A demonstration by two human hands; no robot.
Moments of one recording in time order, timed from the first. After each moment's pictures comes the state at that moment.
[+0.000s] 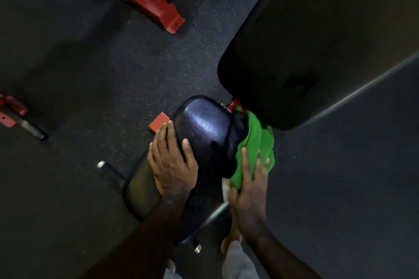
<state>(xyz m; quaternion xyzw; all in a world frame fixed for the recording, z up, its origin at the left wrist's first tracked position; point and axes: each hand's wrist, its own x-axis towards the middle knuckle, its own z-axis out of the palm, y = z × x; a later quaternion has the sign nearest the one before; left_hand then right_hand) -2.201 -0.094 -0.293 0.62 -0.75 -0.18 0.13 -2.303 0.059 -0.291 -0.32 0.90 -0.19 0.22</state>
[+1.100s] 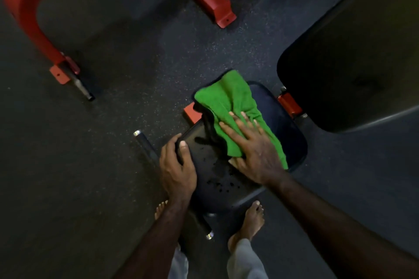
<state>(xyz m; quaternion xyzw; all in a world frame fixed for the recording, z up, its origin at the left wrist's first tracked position) -2.089 -0.073 -0.305 0.70 -0.54 -0.36 0.29 -2.301 -0.040 -0.280 -0.71 0.68 -0.08 0.18</state>
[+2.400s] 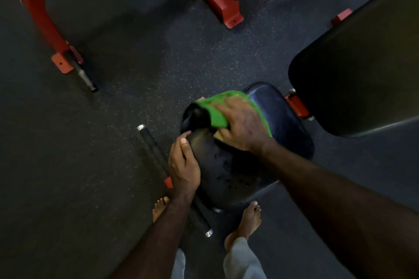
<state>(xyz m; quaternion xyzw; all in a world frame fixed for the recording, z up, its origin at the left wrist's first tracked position) -2.079 -0.075 -0.313 0.69 -0.50 -0.41 0.34 -2.272 -0.126 -0.272 -0.73 0.65 -0.09 0.18</state>
